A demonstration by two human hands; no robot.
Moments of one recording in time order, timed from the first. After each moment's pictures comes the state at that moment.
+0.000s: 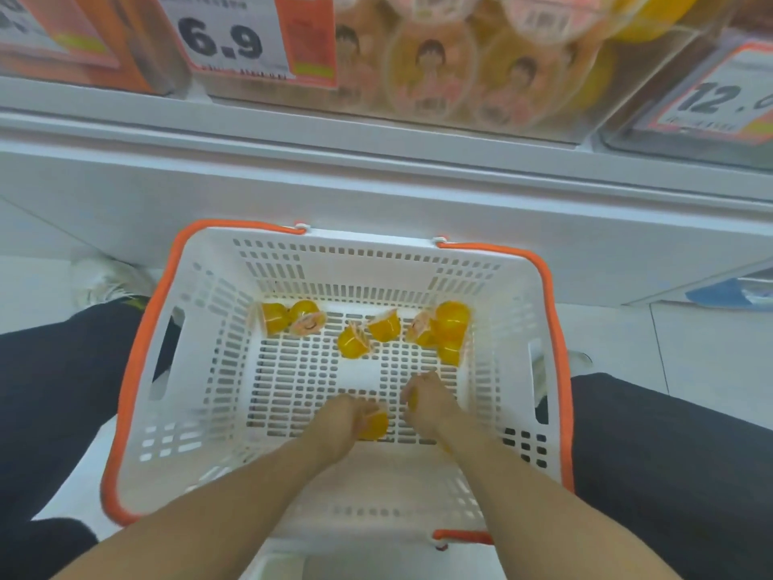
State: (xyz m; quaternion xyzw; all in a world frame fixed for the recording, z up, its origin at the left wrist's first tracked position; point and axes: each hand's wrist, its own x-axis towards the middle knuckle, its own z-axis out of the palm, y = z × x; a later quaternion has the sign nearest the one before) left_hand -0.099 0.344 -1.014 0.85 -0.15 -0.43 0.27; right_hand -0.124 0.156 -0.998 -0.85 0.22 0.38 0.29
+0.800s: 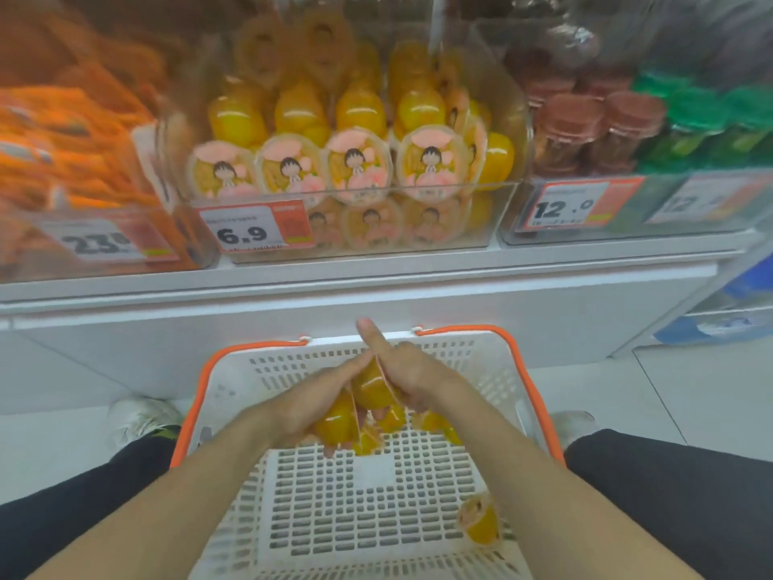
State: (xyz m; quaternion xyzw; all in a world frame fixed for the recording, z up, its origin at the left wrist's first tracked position) left_hand 0.012 0.328 -0.776 0.70 -0.06 -0.52 0.48; right_hand -0.022 0.172 -0.770 -0.77 0.23 0.26 0.53
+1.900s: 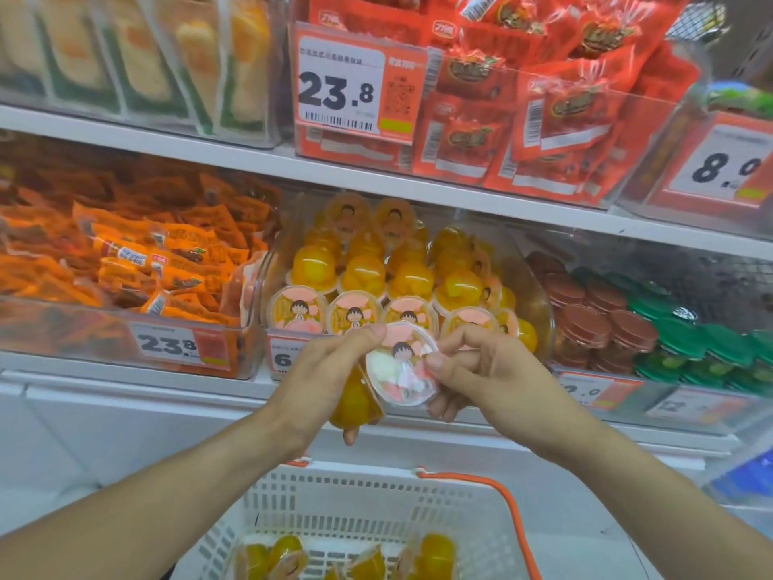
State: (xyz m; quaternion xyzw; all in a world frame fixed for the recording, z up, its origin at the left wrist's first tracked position) left_hand 0.062 0.322 -0.624 0.62 -0.13 -0.23 0.74; right_hand -0.001 0.135 -0.588 -0.80 0.01 0.01 0.60
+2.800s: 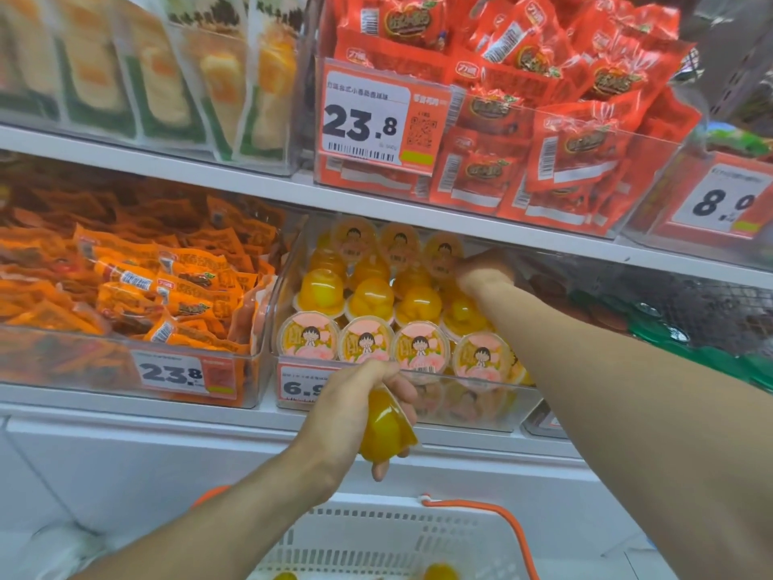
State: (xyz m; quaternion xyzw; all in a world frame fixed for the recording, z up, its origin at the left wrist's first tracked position) left_hand 0.065 0.317 -0.629 0.58 -0.09 -0.27 0.77; right_hand 0.188 0.093 -0.566 -0.89 0.34 -0.15 0.26
